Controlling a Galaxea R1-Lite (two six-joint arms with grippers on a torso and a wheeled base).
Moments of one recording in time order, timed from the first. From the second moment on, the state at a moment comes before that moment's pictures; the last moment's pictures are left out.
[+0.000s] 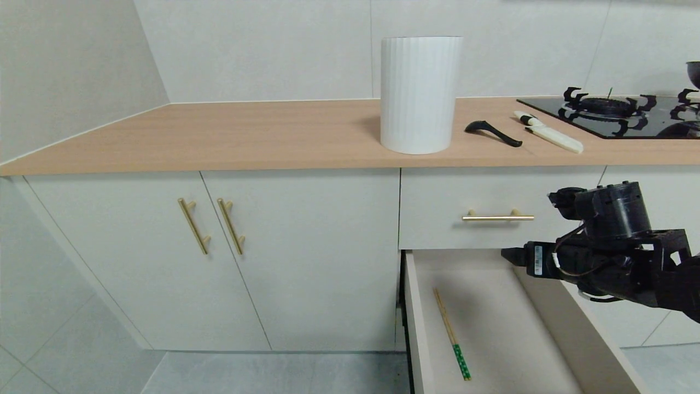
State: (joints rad) left arm 0.00 0.00 0.00 0.00 0.04 0.00; right arm 0.35 1.68 -0.78 -0.33 -0.29 0.28
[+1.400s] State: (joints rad) left arm 0.00 0.00 0.00 -0.01 0.04 0.00; right arm 0.35 1.69 -0.78 -0.35 -0.30 0.27
